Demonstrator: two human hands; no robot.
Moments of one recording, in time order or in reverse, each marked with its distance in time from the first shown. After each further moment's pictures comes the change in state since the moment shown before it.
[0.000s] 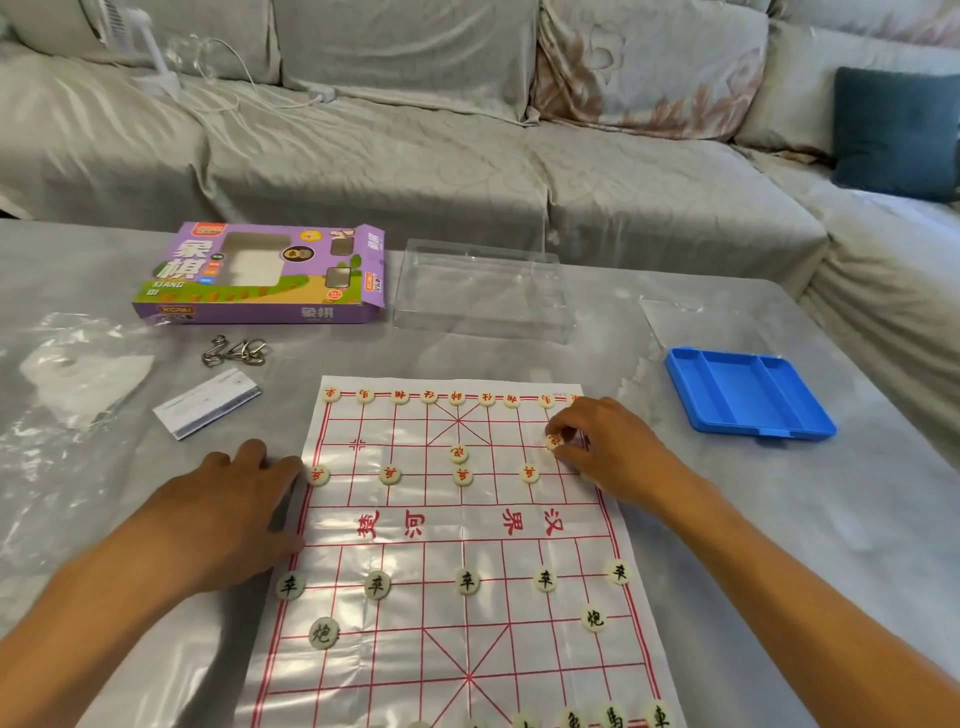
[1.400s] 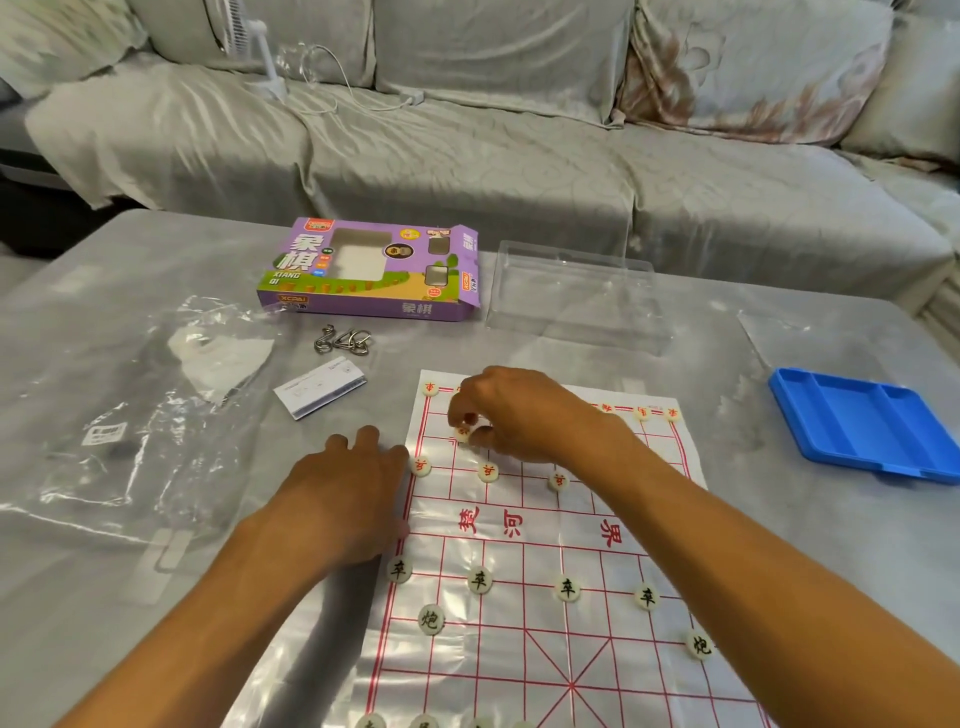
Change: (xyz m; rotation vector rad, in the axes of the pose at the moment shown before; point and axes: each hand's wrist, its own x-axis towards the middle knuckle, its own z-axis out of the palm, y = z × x) left_hand 0.001 0.005 -0.003 -0.002 -0.012 -0.068; right_hand 0.061 -0.165 0.001 -0.194 -0.097 -0.596
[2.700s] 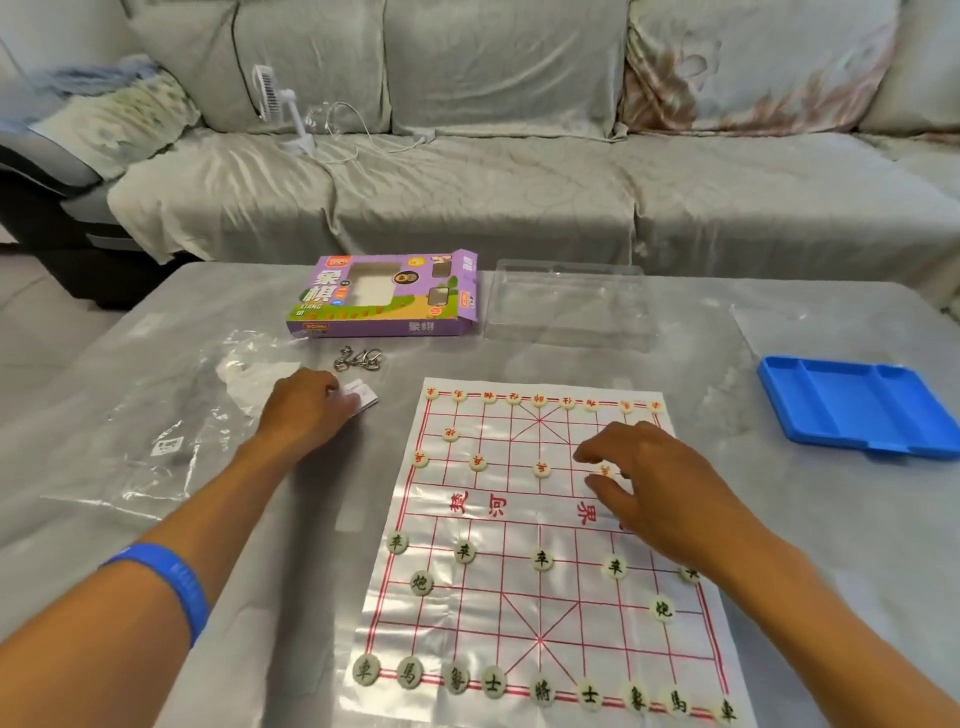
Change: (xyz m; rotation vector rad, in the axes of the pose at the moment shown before) left_hand 0.067 -0.077 0.004 -0.438 0.327 -0.395; right_hand -0.161 0.012 0.006 0.194 0.196 0.414
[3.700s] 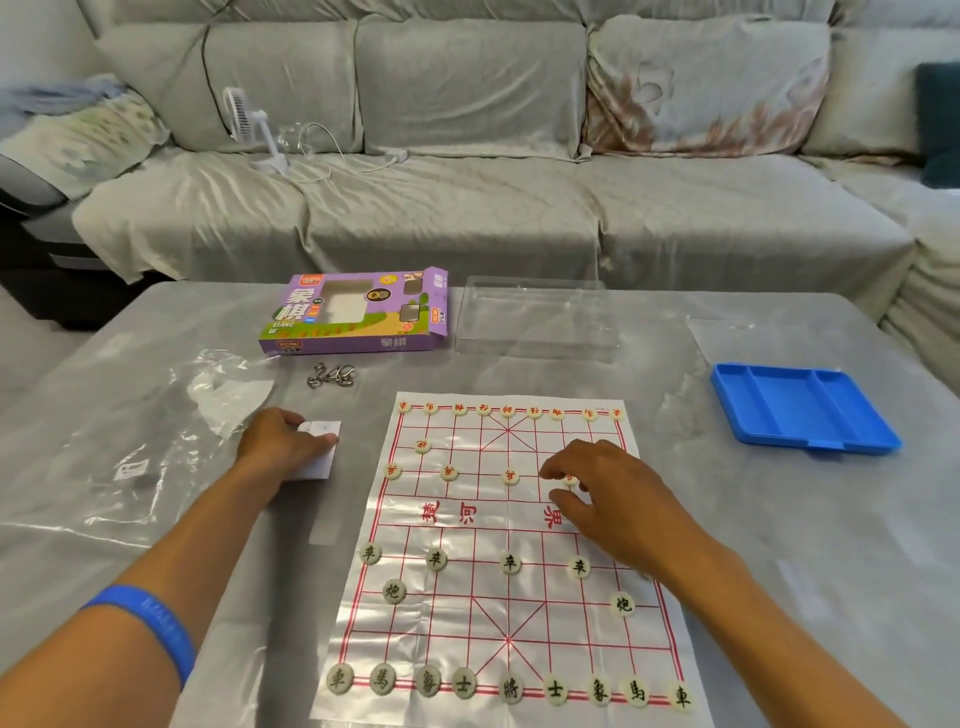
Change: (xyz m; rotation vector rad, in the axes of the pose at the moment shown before) left_hand -0.017 0.004 0.011 -0.488 -0.016 -0.346; right_hand -0.005 0.001 0.004 0.096 -0.028 0.045
